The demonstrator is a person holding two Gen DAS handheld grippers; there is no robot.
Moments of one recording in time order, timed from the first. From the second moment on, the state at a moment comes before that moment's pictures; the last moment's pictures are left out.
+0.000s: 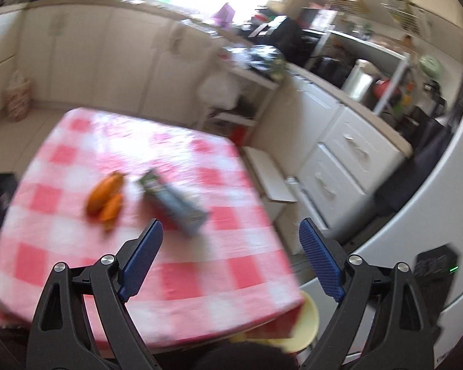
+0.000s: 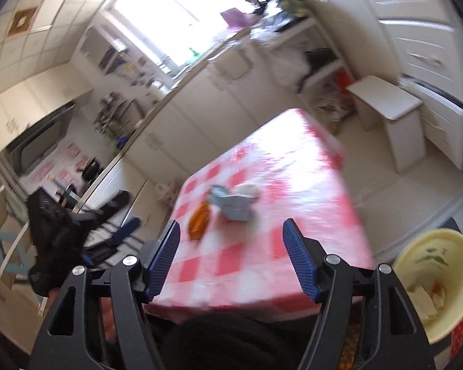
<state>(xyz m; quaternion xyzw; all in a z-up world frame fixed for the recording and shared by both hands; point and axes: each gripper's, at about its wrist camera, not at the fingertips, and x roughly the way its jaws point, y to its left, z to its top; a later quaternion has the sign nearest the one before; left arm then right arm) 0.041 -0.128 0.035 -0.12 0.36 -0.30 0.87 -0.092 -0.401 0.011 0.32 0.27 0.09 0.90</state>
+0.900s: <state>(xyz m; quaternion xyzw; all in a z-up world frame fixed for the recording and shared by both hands) 0.082 -0.011 -0.004 -0.15 0.40 -0.22 0.88 -0.016 -0.276 0.010 0.23 0.32 0.13 0.91</state>
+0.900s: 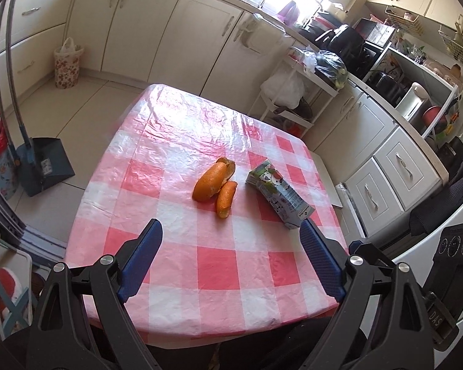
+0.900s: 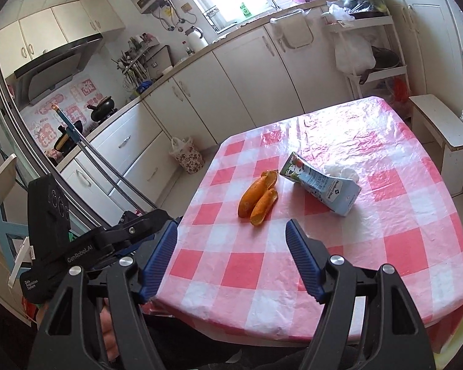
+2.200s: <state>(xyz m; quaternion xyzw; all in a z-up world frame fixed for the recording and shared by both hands) 0.149 -0.015 -0.039 -0.06 0.46 -0.18 0.87 0.063 -0.309 -0.007 0.11 0.40 0.06 0.91</state>
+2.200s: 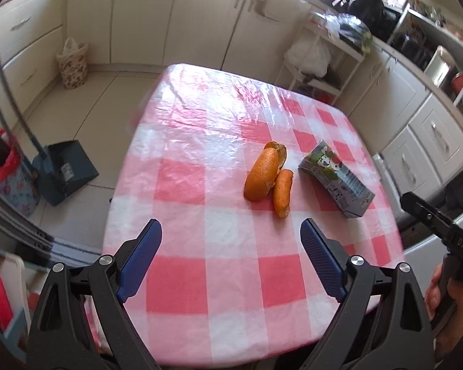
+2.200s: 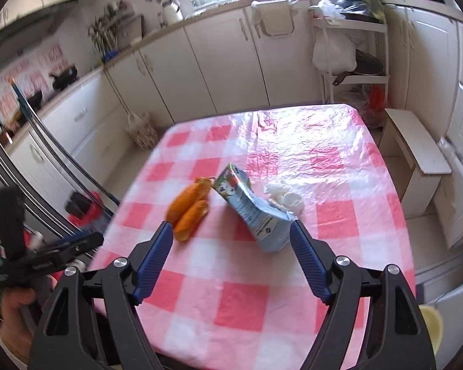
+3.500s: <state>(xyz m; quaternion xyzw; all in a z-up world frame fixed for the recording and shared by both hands) 0.160 -0.033 -0.008 -0.12 0.39 -0.20 0.89 0.077 -0.318 -0.002 0.22 0.31 0.18 0.91</state>
